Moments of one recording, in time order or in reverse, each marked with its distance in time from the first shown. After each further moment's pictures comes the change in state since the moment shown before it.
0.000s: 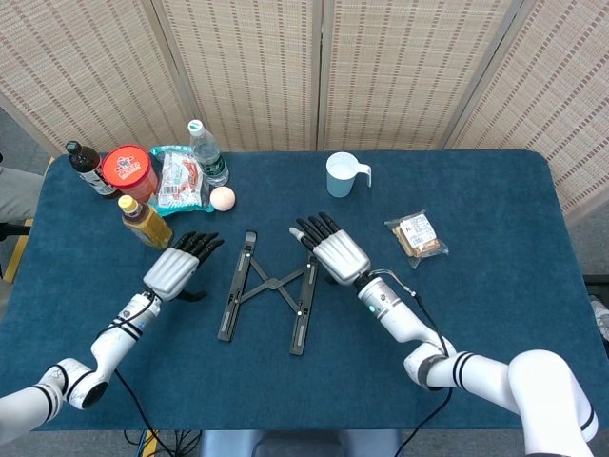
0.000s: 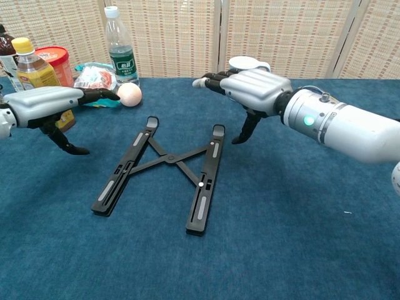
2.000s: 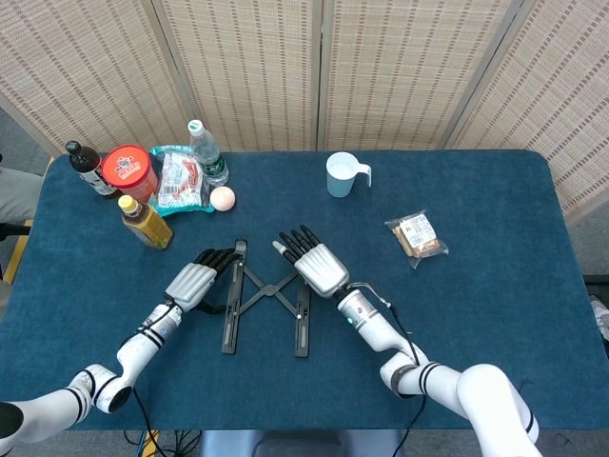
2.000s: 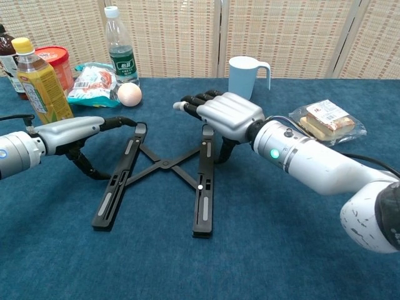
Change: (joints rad) left arm -0.017 -0.139 0.025 0.090 -0.041 -0.050 -0.111; right arm 0.038 -0.263 -0.028 0.327 -0.061 0.056 0.050
